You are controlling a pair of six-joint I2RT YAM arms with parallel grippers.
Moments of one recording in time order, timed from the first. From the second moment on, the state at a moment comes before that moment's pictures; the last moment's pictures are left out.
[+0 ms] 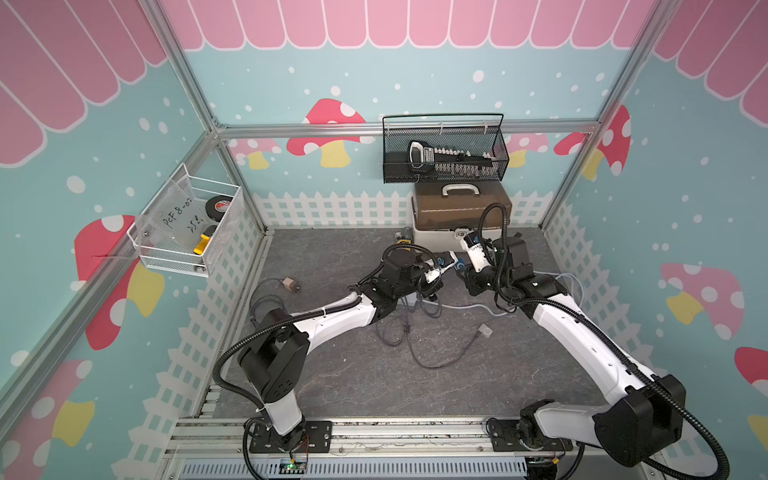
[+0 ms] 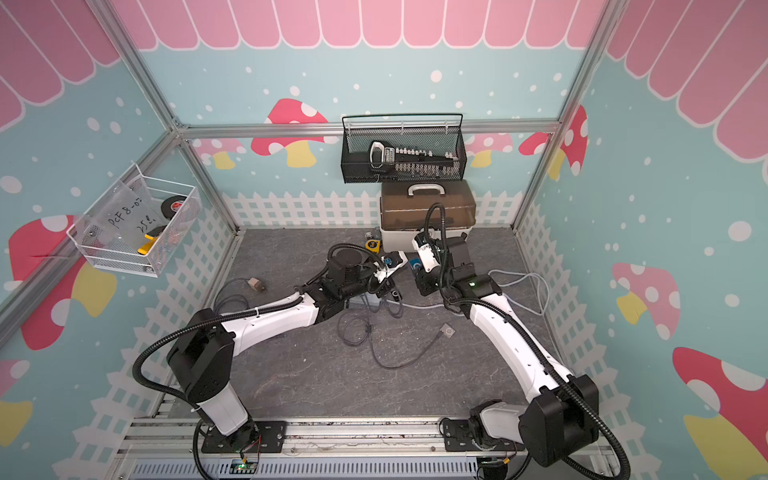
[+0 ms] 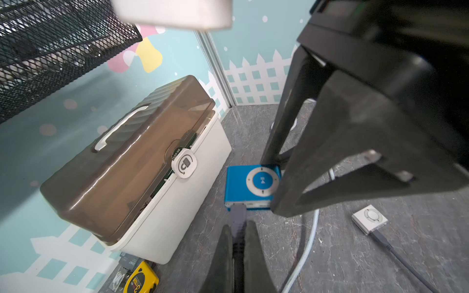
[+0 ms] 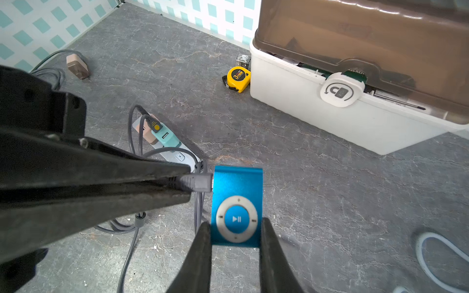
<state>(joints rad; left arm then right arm) -0.75 1.75 1.22 0.30 0.24 0.43 0.36 1.28 1.13 -0.51 -0.18 -0.11</state>
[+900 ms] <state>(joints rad) -0.70 1.76 1.21 0.37 0.39 0.34 0.32 1.23 1.05 -0.37 -0.27 -0.21</state>
